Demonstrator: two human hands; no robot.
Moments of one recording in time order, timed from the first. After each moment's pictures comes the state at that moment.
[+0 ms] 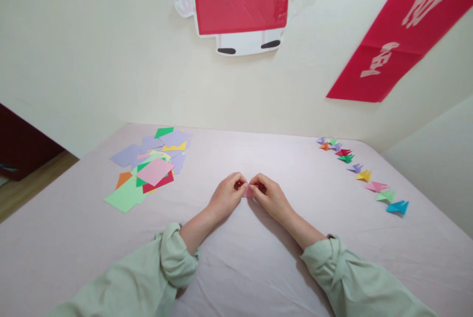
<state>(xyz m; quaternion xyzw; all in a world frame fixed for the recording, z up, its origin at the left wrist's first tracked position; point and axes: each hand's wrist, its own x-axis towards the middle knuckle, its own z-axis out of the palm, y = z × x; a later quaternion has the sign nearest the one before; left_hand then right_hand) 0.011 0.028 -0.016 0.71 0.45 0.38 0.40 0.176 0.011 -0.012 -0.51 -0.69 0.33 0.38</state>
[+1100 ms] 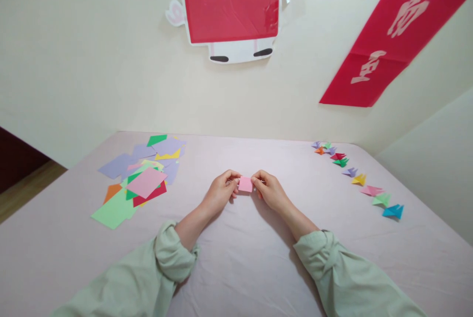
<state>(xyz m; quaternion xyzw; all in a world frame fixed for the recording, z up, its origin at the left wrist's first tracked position) 0.012 0.057 -0.010 0.56 0.47 0.40 0.55 0.186 0.045 -0.014 -0.54 -0.61 0.41 0.42</state>
